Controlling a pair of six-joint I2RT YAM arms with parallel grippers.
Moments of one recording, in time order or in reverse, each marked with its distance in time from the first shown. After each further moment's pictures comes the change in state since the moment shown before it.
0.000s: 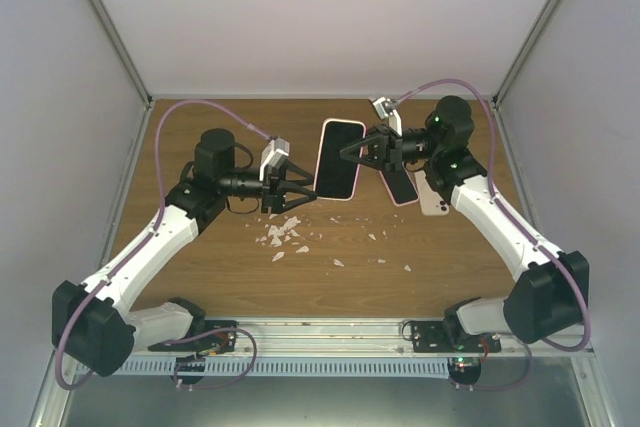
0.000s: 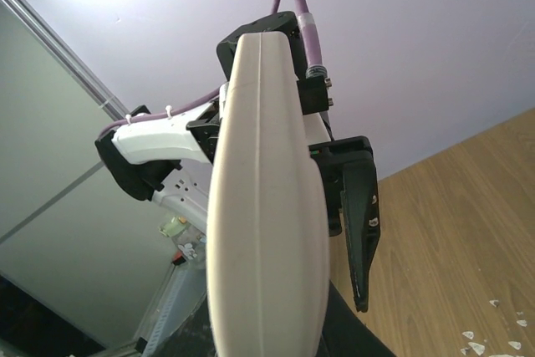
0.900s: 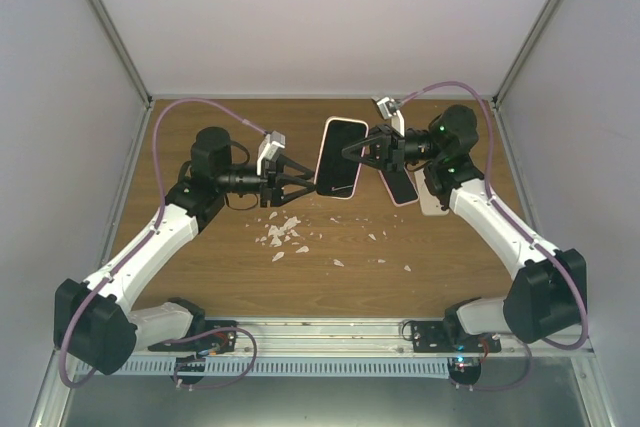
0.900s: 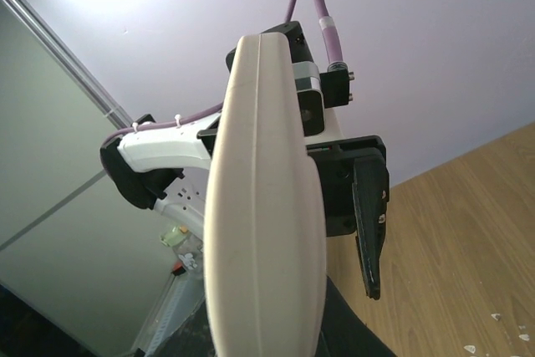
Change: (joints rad) left arm 0.034 0.016 -0.014 0.097 0.005 -0.109; right arm -0.006 0.001 -0.061 0.231 0.002 0.155
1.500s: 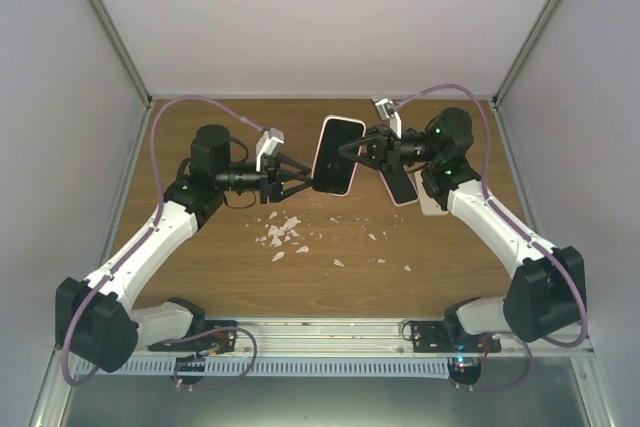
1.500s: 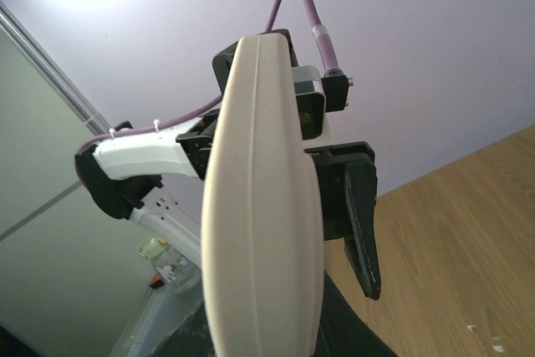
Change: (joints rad) left arm 0.018 0.011 0.022 -0.070 -0.072 0.009; right arm 0.015 0.007 -0.034 0.046 0.066 -0.021
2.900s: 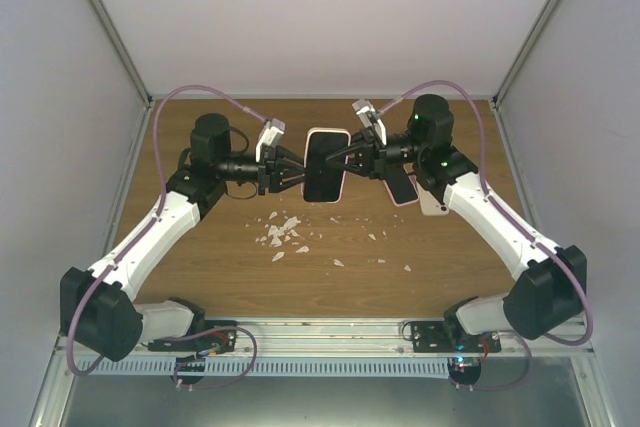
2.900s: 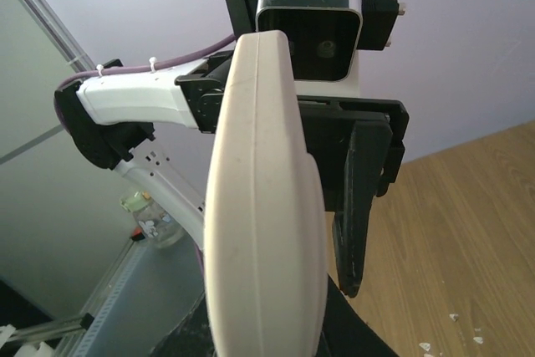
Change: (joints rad) left arm -0.006 0.064 0.089 0.044 0.142 -0.082; right arm 0.087 0.015 0.144 -0.497 0.018 -0.474
